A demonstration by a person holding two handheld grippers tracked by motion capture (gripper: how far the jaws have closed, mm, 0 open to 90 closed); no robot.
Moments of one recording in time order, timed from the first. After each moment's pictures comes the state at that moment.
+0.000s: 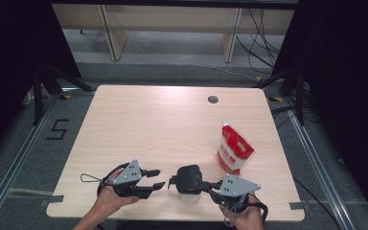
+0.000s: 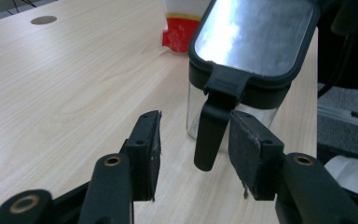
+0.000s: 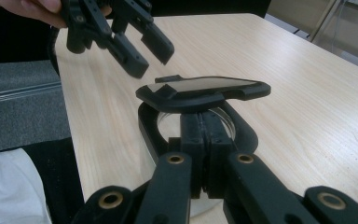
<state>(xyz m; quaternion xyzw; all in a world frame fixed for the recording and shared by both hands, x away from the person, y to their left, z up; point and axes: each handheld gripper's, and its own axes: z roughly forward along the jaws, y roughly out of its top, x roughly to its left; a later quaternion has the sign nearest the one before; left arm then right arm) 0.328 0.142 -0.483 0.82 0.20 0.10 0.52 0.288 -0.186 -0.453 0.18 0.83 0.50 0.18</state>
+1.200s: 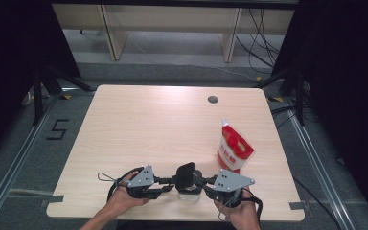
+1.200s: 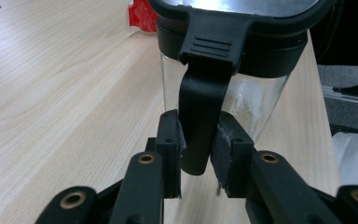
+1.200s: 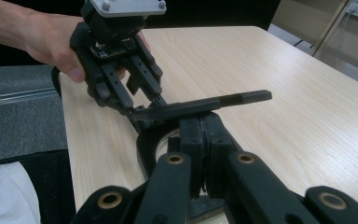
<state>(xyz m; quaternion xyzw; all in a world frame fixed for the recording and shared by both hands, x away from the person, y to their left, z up) 0.338 0.117 -0.516 0.84 0.15 0.08 0.52 0.297 -0.170 -0.443 0.16 0.83 0.51 0.18</state>
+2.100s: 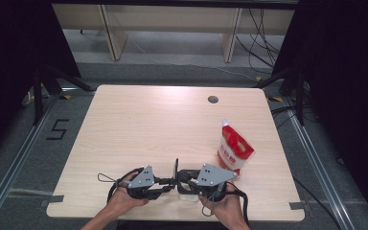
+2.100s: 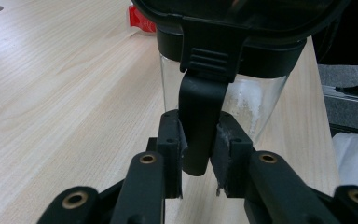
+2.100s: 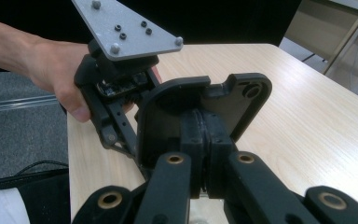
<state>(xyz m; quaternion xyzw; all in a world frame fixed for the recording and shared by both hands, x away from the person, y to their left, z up) 0.337 0.116 -0.515 0.84 0.15 0.08 0.52 0.308 -0.131 -0.434 0.14 0.83 0.52 0.17</state>
